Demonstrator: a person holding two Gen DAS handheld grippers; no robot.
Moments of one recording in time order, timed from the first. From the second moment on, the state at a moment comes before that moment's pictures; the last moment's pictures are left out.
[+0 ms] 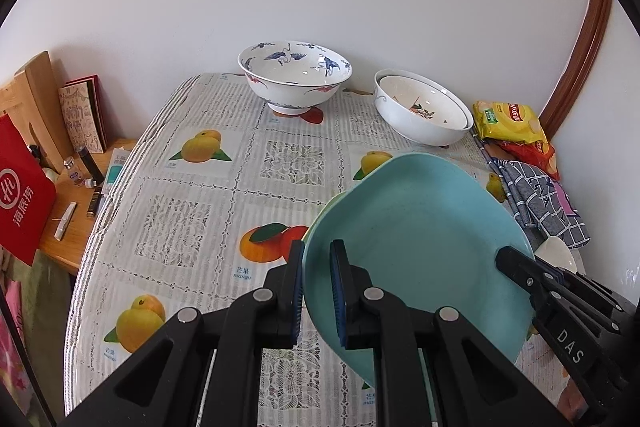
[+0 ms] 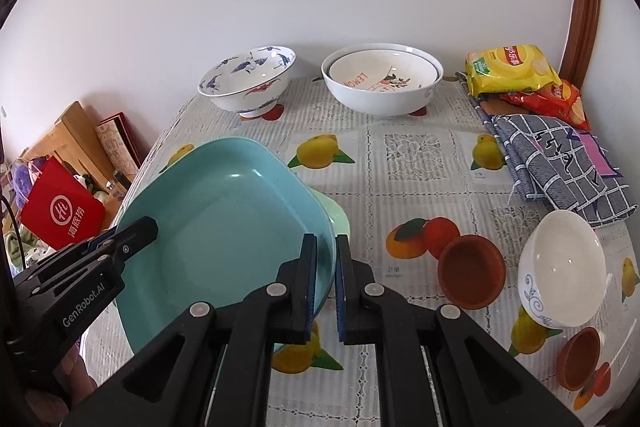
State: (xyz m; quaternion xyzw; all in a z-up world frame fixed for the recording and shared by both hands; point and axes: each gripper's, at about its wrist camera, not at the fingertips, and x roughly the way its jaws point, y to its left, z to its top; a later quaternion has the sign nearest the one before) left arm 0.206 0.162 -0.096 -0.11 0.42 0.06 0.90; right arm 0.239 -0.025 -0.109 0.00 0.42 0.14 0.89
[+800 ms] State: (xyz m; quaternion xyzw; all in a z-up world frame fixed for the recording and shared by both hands) left arm 0.248 0.189 -0.156 -0.12 0.47 0.07 0.87; right arm 0.287 0.008 -0.168 -0.02 0.47 0.14 0.87
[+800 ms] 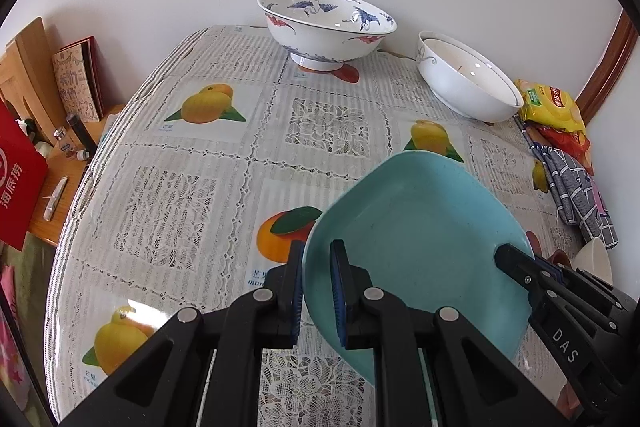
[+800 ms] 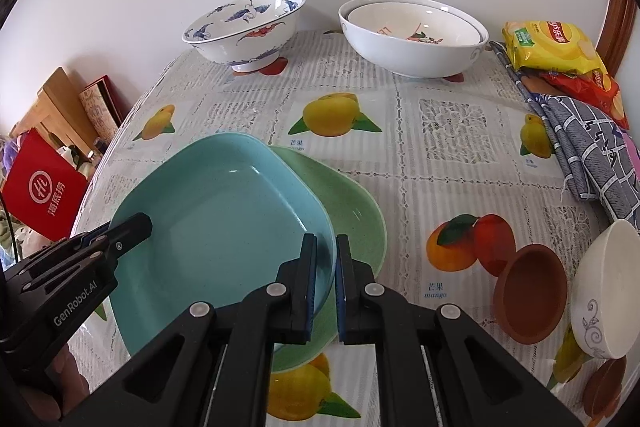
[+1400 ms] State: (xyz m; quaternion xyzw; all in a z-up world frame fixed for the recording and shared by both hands) left arm 0.258 0.175 -0.165 -0.11 0.48 0.06 0.87; right arm 0.296 0.001 -0.176 -0.05 0.48 0.14 0.87
